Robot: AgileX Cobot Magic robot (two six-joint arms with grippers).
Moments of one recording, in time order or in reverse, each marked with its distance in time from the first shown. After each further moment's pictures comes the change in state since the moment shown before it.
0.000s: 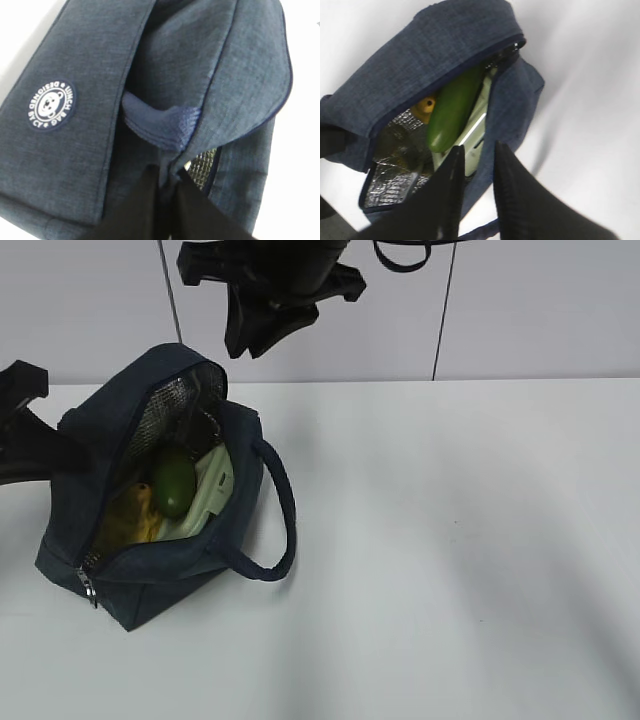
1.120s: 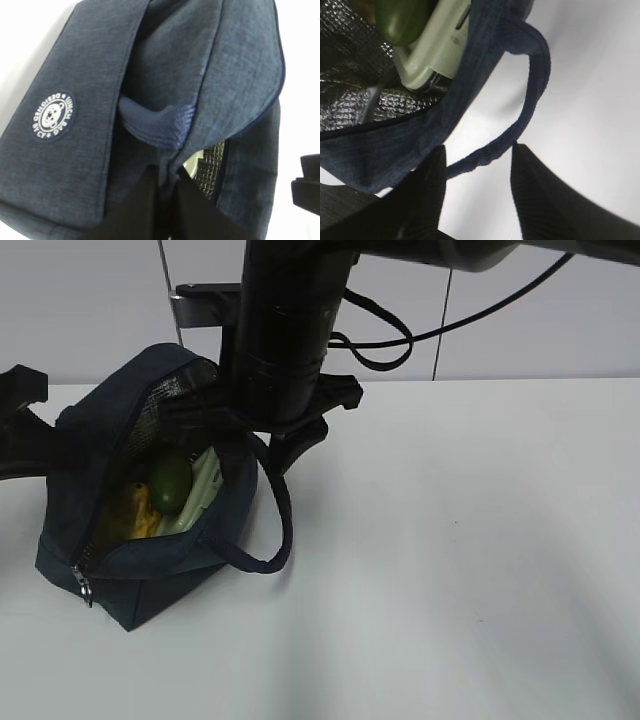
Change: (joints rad) left arm 0.000 0.000 0.000 0.004 -0.032 0.056; right arm 0.166 -0.088 0.344 -0.212 -0.022 0.228
